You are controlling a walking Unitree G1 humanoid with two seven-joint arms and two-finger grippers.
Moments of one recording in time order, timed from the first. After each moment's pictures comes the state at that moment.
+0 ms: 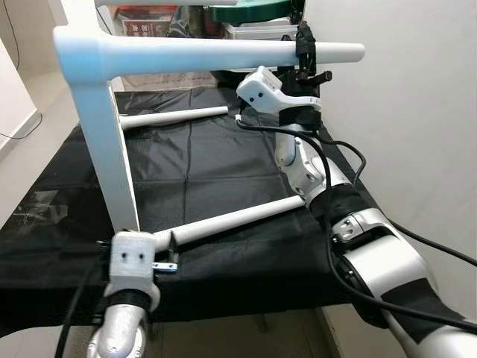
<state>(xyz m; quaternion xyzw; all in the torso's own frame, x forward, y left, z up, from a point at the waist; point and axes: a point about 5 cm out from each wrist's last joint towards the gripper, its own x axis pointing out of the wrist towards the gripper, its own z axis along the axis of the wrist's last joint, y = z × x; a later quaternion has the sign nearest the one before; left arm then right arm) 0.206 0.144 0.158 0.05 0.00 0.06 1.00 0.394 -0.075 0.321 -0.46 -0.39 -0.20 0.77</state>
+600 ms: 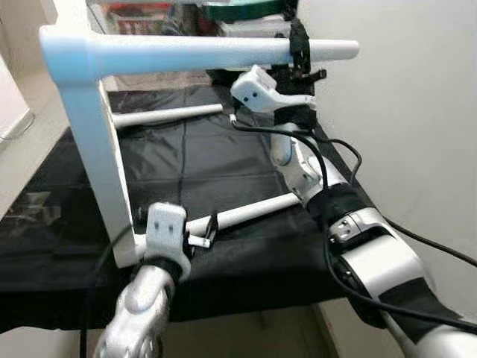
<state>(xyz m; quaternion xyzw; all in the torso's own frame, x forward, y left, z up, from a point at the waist) 0.259 0.119 0.168 -0.02 -0.05 -0.12 0.99 0.390 -0.068 0.322 -0.45 -0.40 -0.20 0.77</state>
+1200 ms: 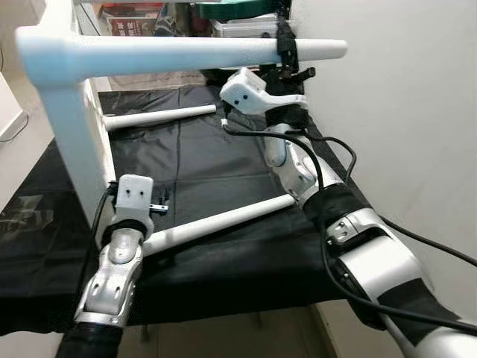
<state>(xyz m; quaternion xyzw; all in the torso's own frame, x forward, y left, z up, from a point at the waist) 0.308 0.197 0.164 0.12 -0.03 0.11 0.99 0.389 -0.056 0.326 -0.46 -0.42 -0.15 0.77</state>
